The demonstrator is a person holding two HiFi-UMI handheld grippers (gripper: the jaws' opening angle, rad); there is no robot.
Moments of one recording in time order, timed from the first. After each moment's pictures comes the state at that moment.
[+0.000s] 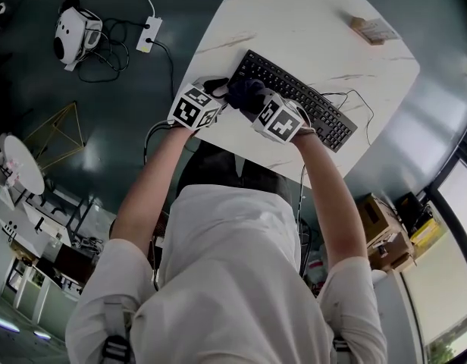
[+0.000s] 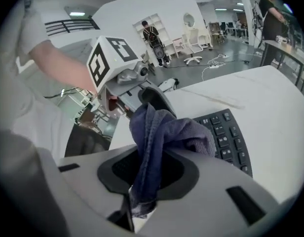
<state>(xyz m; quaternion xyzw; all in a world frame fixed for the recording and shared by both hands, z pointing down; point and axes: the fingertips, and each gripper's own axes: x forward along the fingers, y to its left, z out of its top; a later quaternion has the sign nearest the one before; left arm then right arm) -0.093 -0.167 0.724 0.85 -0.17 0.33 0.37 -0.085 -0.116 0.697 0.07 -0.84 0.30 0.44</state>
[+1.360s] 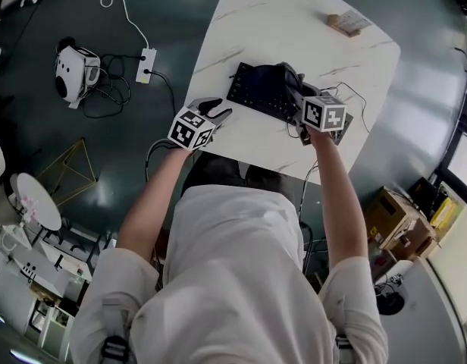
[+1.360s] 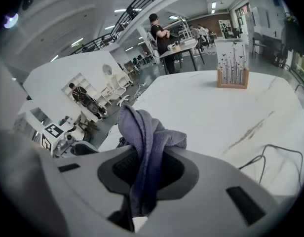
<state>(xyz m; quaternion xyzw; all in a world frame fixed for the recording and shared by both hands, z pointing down) -0.115 -0.152 0.695 0.87 -0.13 0.33 0.34 0.070 -0.196 0.670 0.49 -0.71 0.46 0.21</state>
